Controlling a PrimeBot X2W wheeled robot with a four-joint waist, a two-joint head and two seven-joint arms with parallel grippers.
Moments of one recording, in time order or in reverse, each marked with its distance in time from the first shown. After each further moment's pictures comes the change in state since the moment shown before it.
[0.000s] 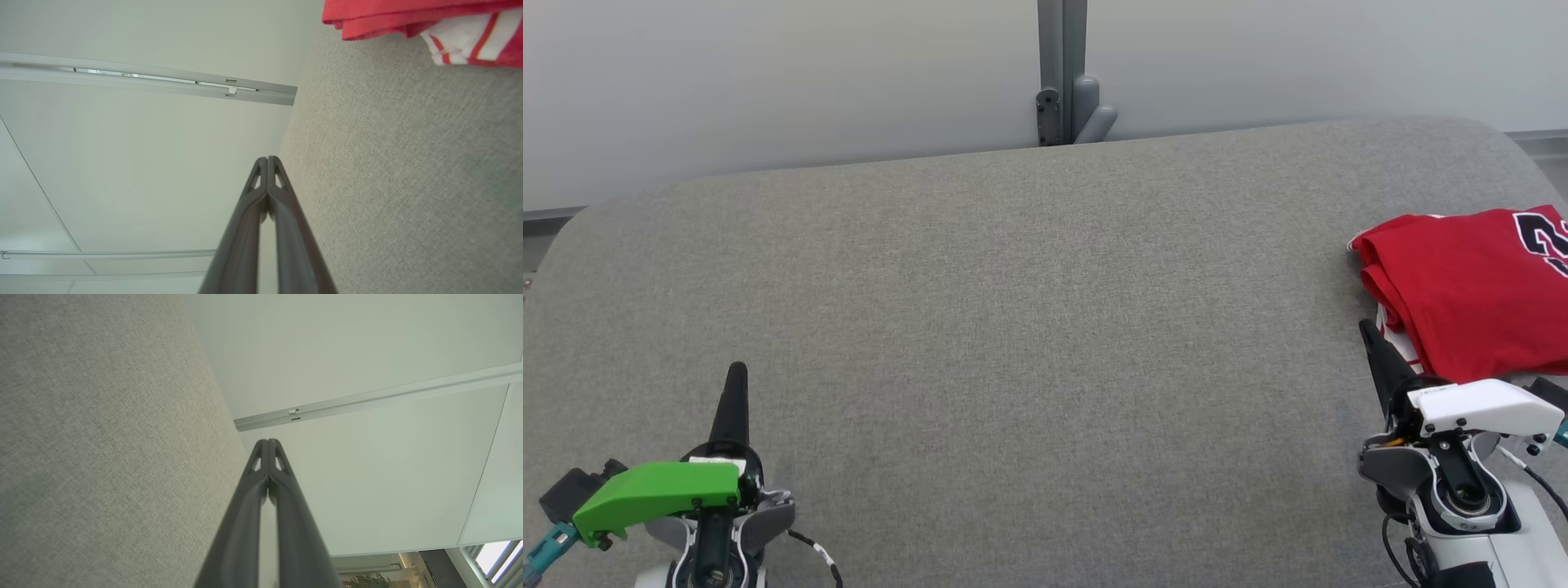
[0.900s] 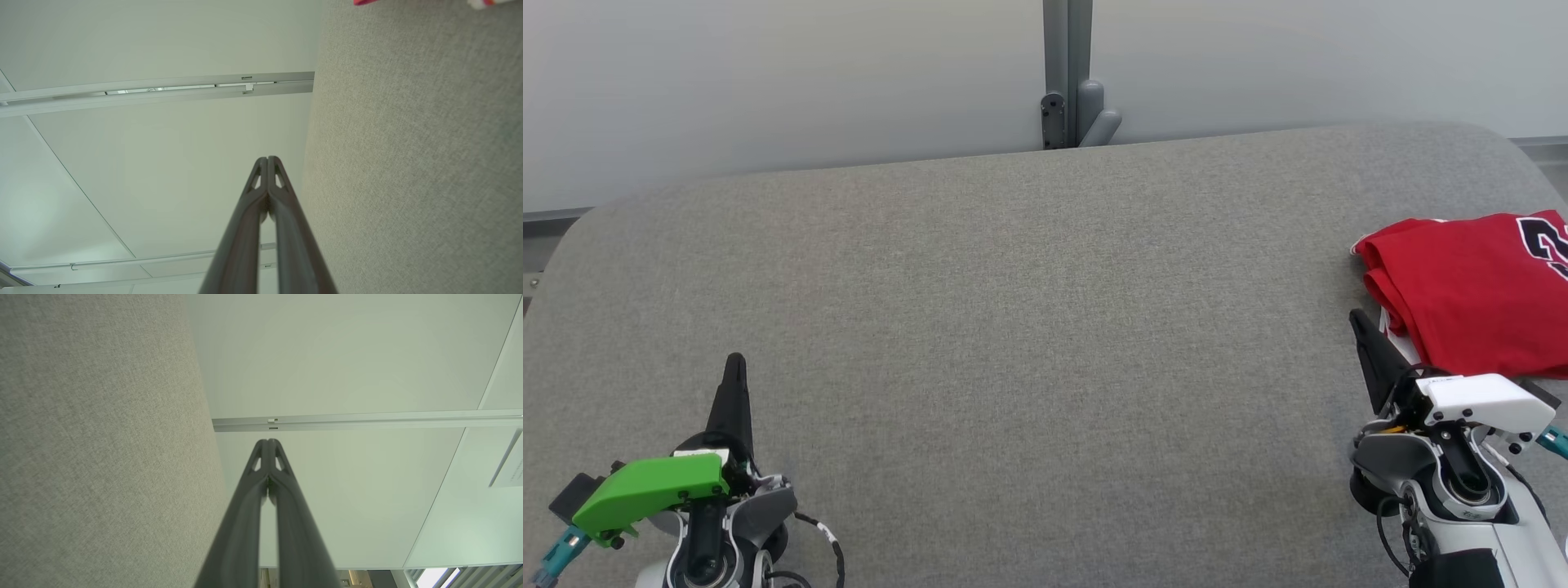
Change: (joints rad) left arm -0.037 -0.029 0.035 0.046 -0.165 -0.027 0.019; right arm -0.036 0.021 -0.024 0.038 0.164 0.000 0.048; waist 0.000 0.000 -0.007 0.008
